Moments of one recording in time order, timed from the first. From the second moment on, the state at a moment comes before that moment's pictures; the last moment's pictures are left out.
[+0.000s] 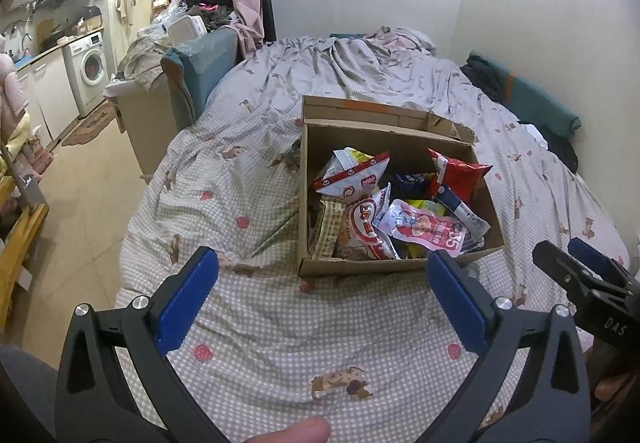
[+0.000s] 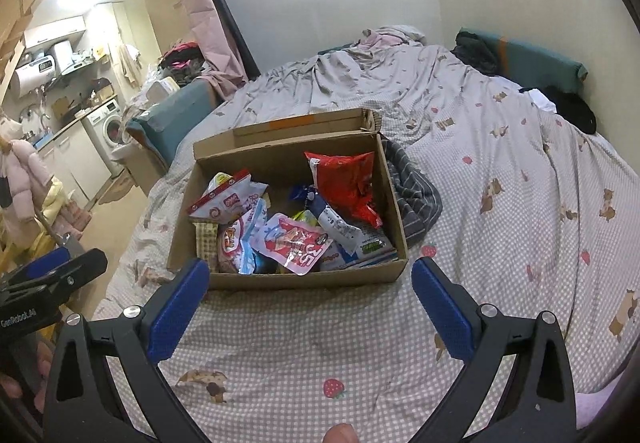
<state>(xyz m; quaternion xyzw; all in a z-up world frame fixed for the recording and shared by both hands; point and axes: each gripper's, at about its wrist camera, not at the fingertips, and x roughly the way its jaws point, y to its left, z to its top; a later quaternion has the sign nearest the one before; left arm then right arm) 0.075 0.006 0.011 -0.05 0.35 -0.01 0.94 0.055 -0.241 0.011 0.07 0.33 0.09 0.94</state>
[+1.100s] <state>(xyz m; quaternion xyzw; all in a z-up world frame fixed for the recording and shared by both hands) 0.076 0.002 0.007 -0.04 0.36 -0.02 0.93 0.057 -0.241 0.011 0.07 0.34 0.08 0.94</state>
